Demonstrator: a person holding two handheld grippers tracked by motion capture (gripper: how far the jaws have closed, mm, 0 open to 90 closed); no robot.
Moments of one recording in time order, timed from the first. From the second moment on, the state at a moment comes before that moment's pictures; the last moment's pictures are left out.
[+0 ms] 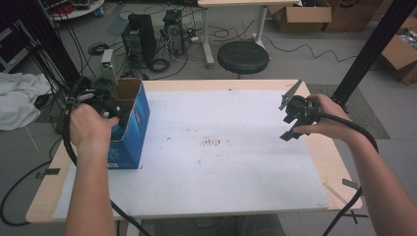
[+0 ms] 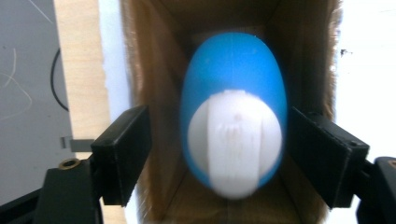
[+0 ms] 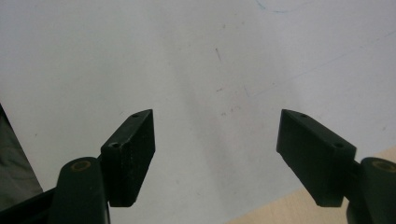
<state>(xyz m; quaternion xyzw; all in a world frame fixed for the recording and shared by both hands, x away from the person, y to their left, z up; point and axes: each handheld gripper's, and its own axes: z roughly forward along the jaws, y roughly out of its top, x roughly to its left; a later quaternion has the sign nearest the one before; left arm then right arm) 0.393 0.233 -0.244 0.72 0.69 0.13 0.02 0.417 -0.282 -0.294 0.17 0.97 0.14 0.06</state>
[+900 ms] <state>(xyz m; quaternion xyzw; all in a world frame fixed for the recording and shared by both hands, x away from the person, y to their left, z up) 0.384 0.113 -0.226 0.86 0.48 0.11 0.11 0.421 -0.281 -0.281 0.18 0.97 0.15 0.05</state>
